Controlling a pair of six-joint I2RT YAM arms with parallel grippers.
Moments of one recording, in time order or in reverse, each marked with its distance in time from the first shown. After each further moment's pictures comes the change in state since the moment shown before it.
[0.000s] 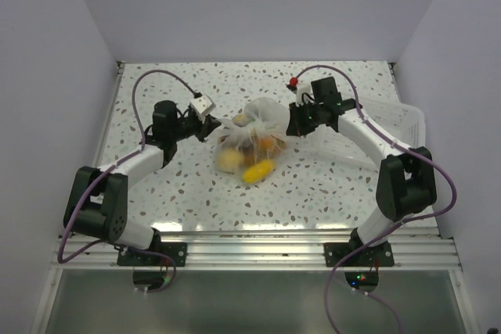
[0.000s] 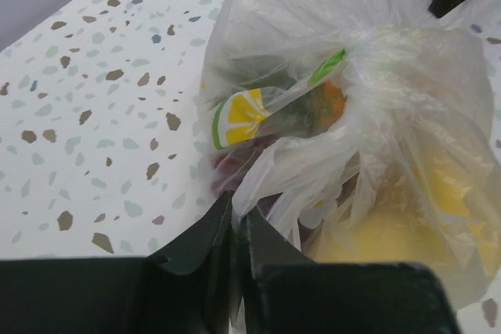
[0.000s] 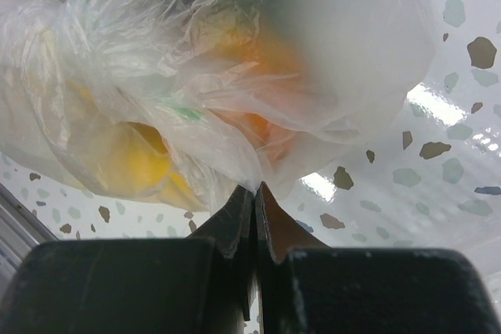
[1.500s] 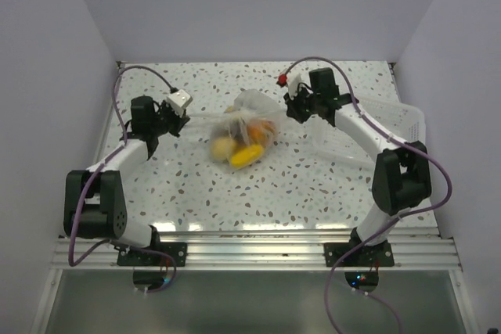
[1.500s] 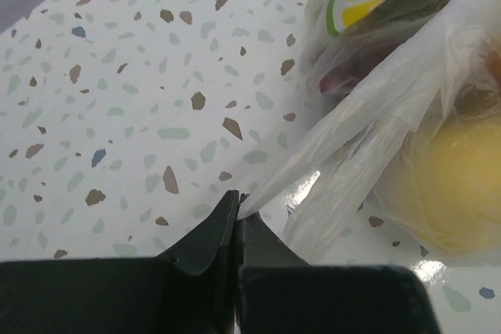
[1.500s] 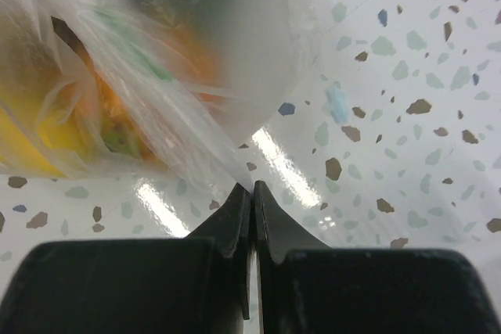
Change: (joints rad) left arm 0.219 0.002 0.021 -0.187 -0.172 0.216; right arm -0.007 0.046 0.024 0.177 0.083 -0.431
